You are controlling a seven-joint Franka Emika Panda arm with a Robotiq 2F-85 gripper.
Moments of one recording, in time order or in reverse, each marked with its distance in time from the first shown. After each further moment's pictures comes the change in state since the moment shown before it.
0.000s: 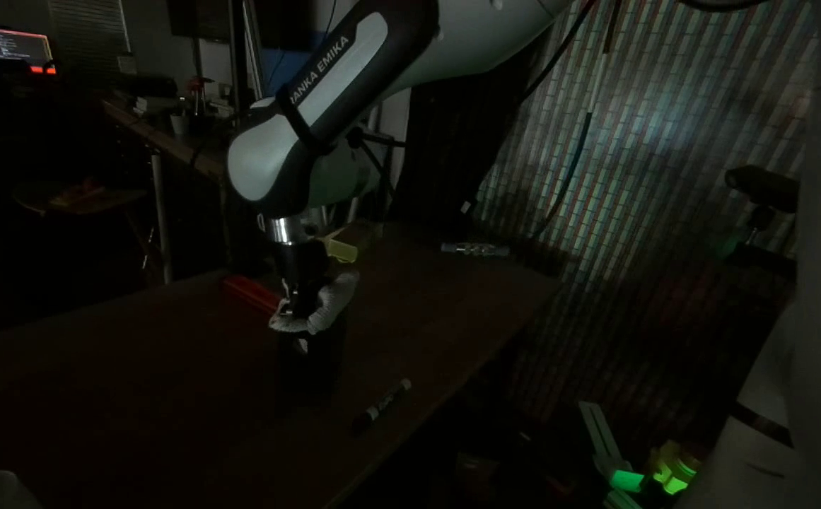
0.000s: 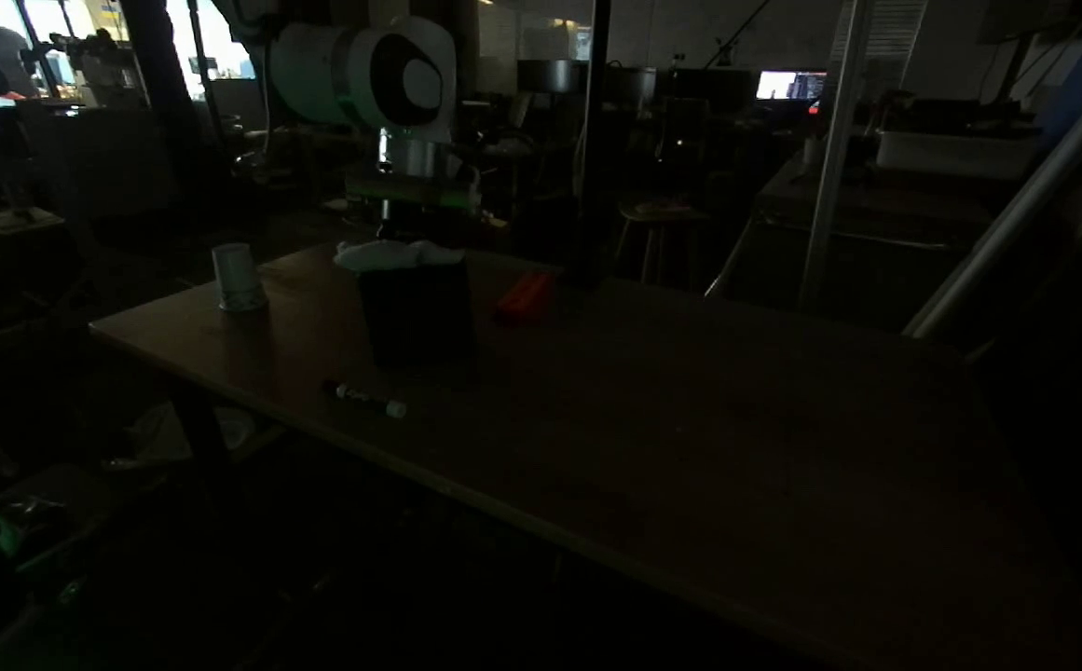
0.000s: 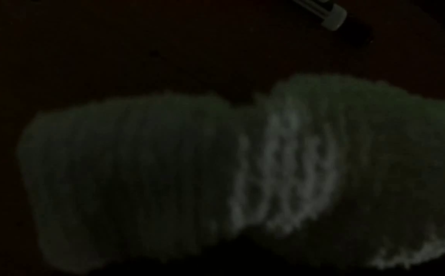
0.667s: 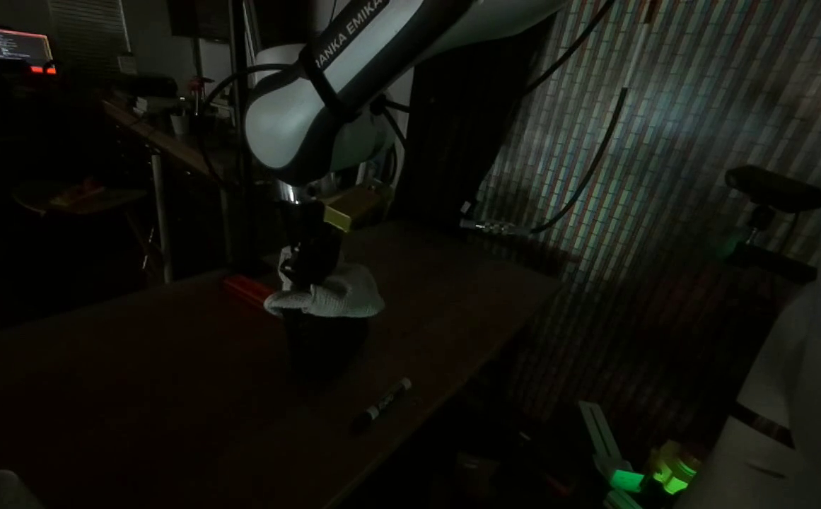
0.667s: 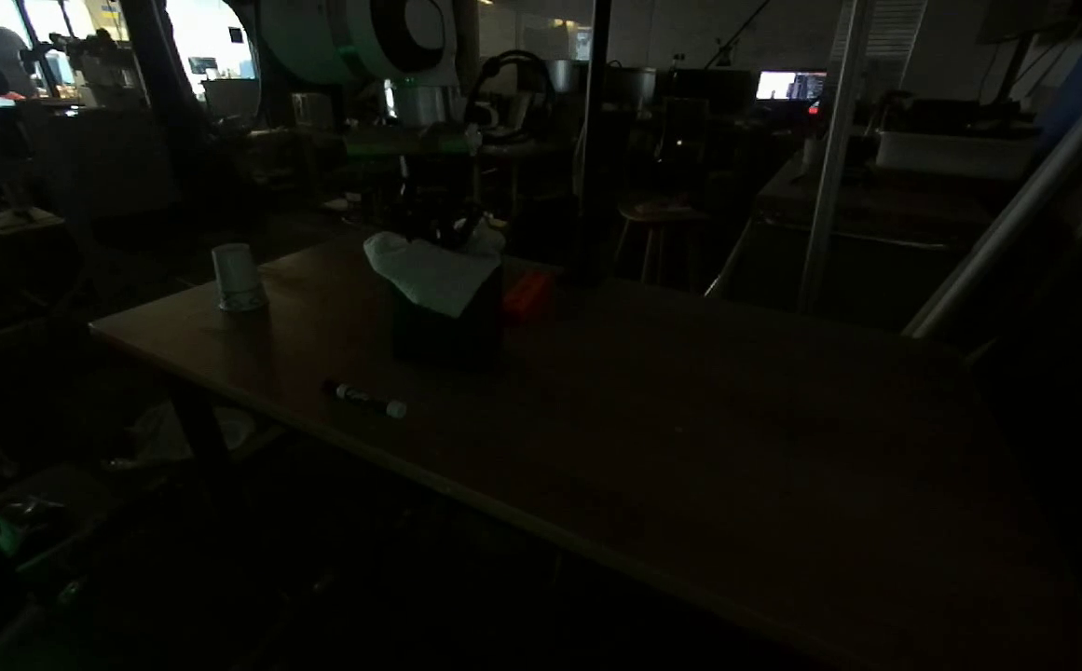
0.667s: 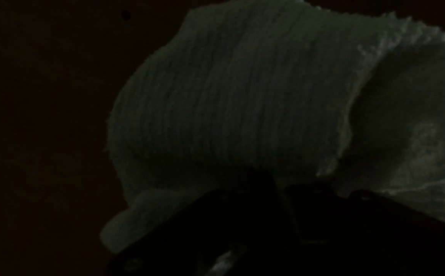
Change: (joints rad) arm 0.009 -0.103 -0.041 -0.011 -0.127 0.065 0.250
